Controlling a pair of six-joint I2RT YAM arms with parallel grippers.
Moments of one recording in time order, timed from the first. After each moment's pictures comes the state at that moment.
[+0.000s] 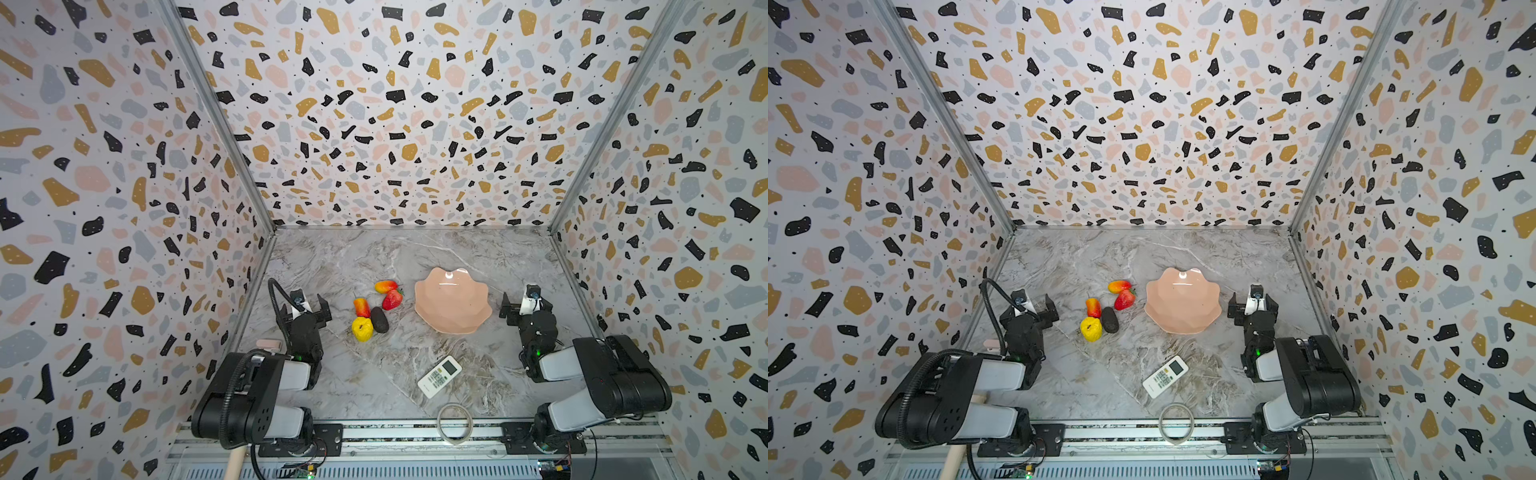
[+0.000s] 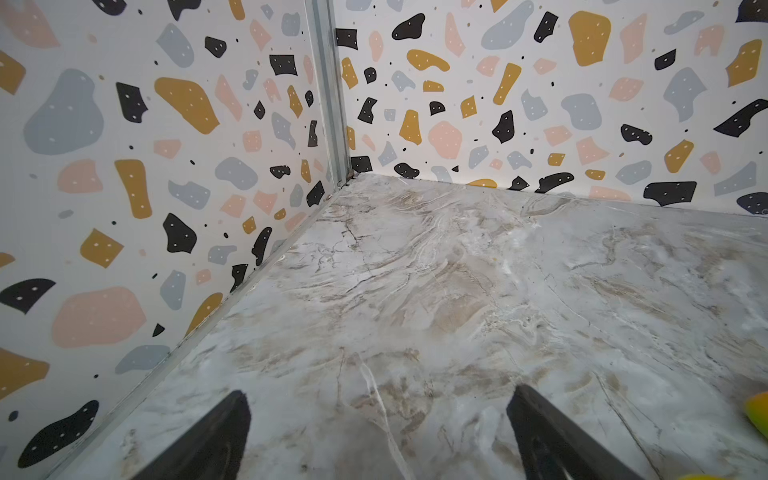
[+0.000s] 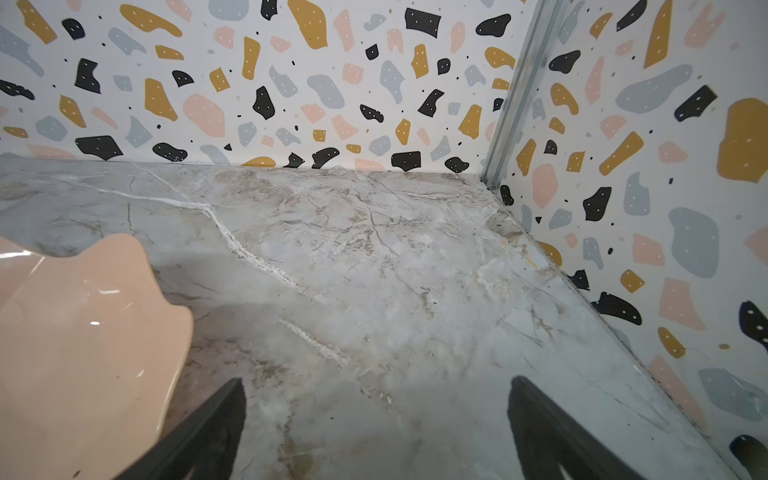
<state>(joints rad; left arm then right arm) -0.11 1.40 0.15 1.06 -0.45 -0.03 0.11 1.51 0.19 1.15 0.21 -0.05</state>
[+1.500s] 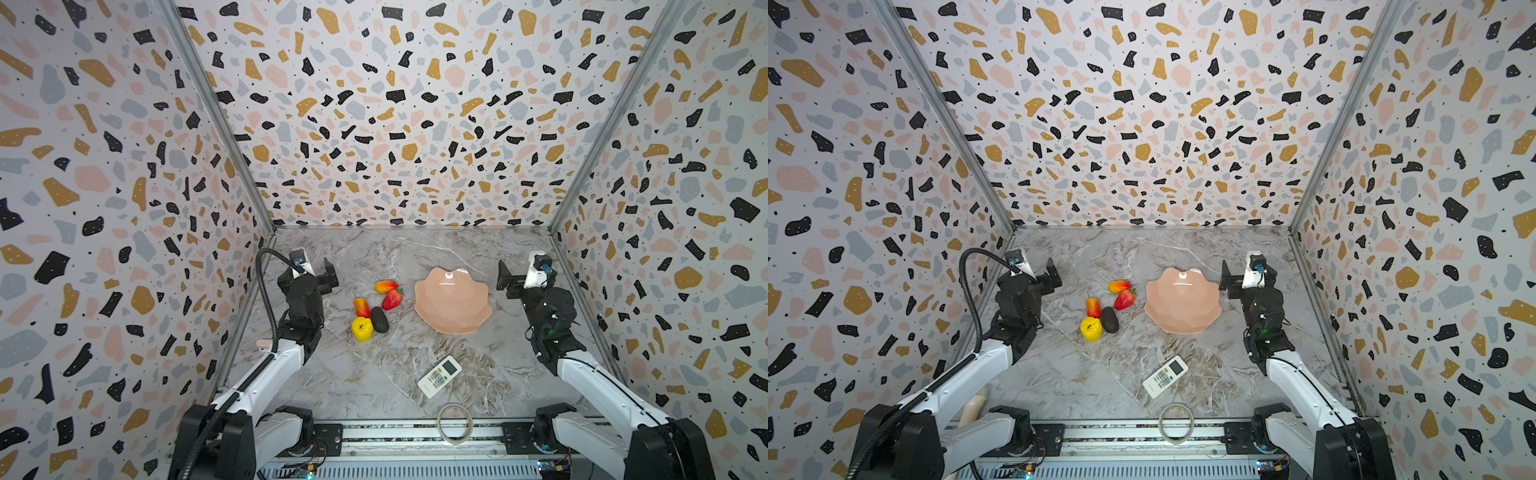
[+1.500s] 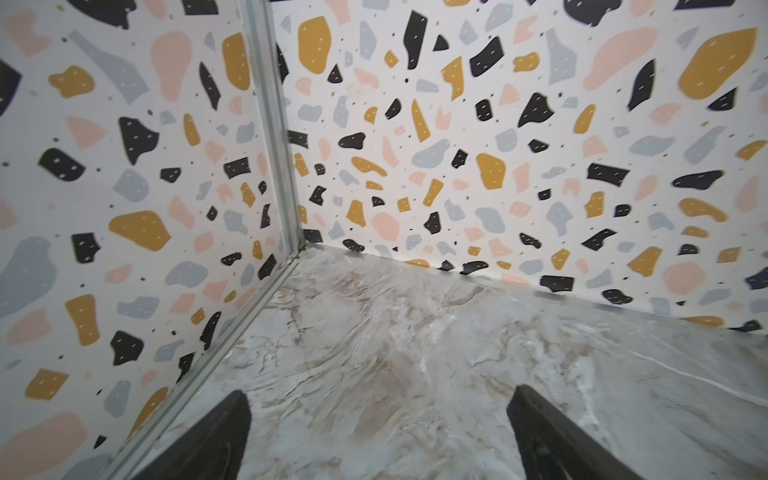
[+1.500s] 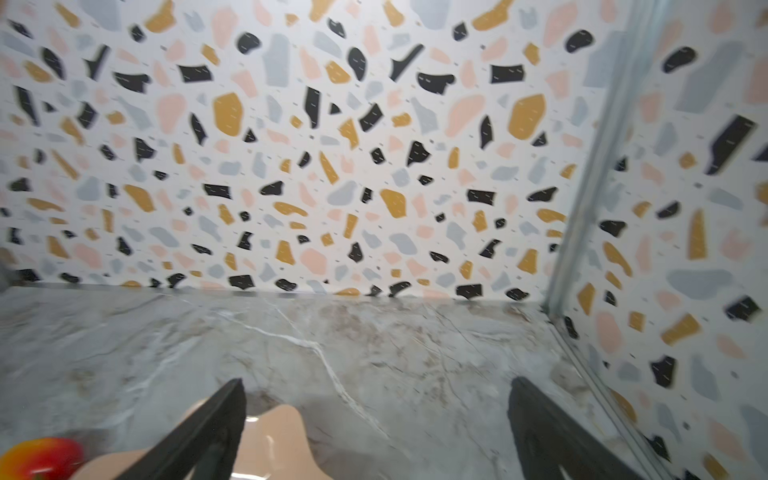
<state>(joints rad) -0.18 1.11 0.65 0.28 -0.39 -0.13 0.27 1.02 0.55 0.49 0.09 -0.01</state>
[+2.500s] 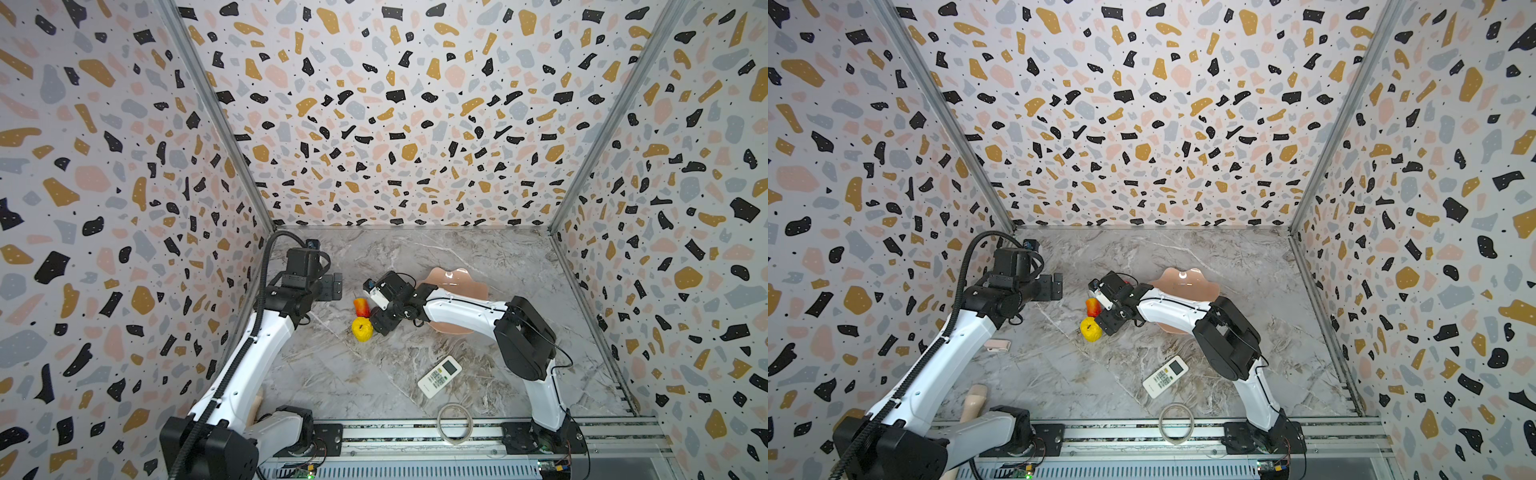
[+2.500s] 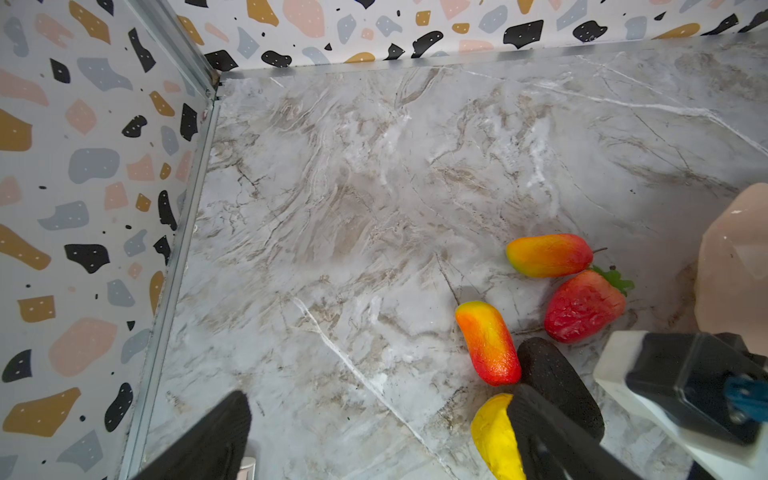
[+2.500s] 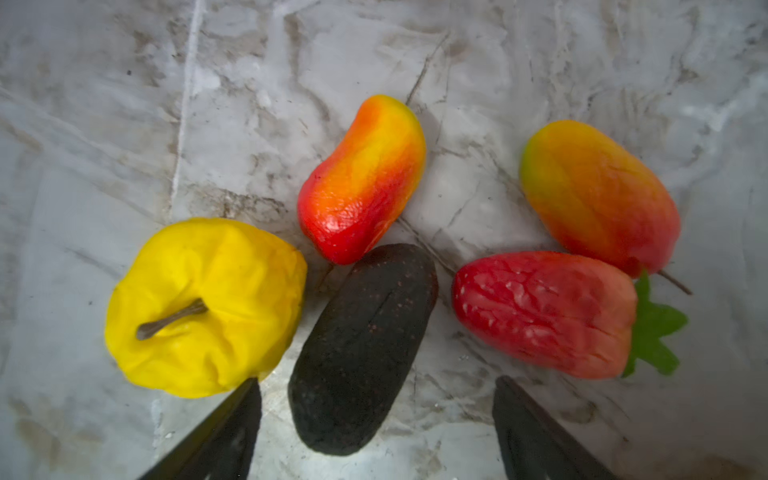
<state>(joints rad) -0.19 1.16 1.08 -0.69 -0.16 -0.07 0.94 2.07 1.59 -0.50 -0.02 0.00</state>
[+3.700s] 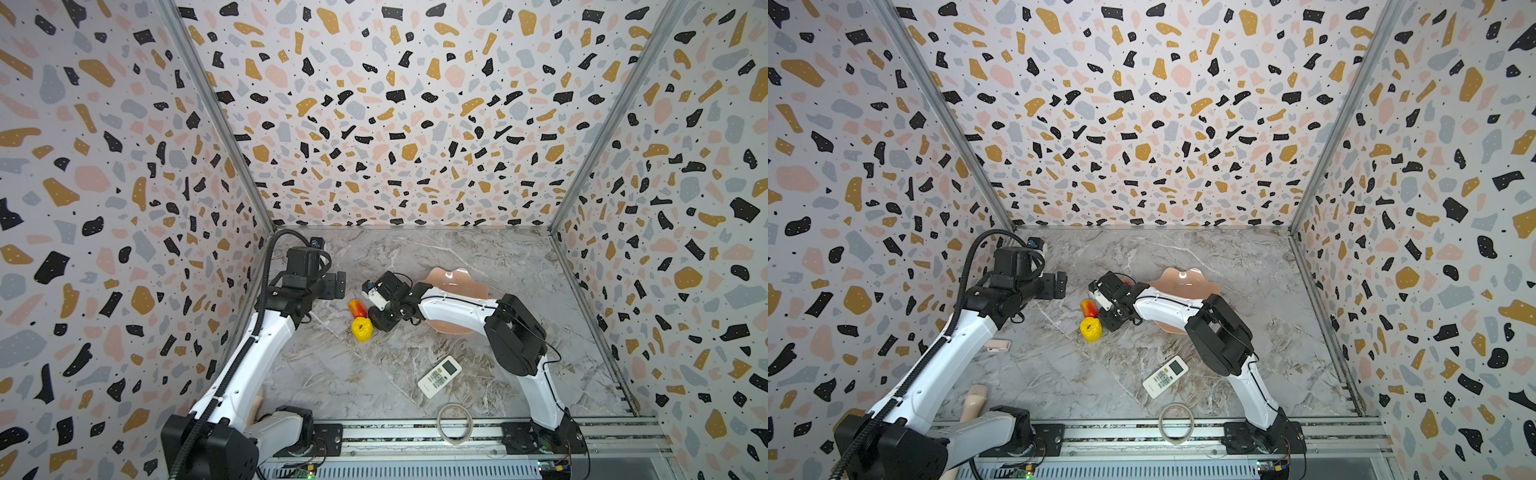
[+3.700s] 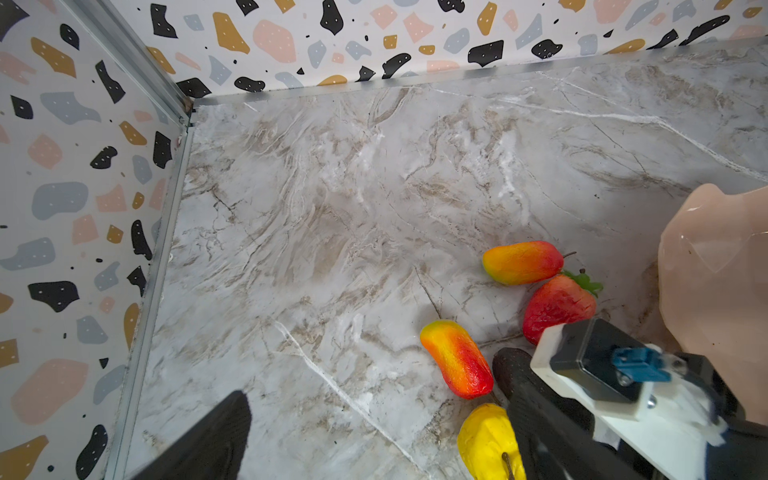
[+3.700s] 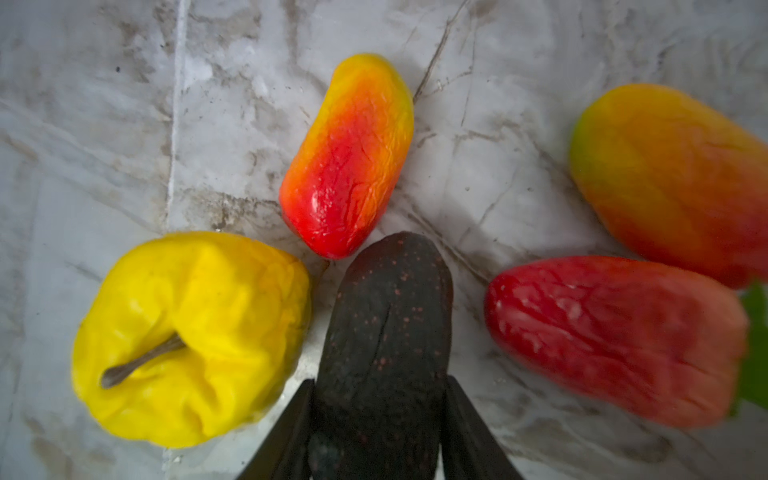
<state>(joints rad) -0.18 1.16 1.07 -0.63 -0.11 -0.03 0.94 2.12 1.64 -0.53 -0.09 0.04</state>
